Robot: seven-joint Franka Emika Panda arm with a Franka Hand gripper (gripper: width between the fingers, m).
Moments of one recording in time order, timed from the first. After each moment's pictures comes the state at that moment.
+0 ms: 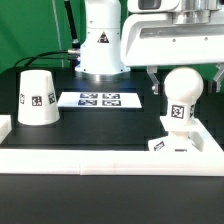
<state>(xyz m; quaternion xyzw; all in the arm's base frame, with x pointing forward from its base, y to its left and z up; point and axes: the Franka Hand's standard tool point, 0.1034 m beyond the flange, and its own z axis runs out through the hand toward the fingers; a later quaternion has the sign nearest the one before) 0.611 0.106 0.112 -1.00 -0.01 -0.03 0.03</state>
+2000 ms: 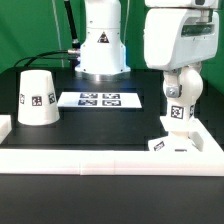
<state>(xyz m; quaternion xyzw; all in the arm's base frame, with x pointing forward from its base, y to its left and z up) 0.614 0.101 0.113 -0.89 -0.45 -0.03 -0.02</state>
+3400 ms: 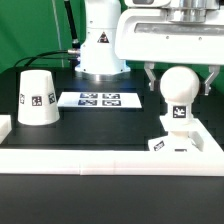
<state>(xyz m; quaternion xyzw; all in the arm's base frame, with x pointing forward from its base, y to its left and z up) 0.614 0.095 0.112 -0.98 0.17 -0.04 0.00</state>
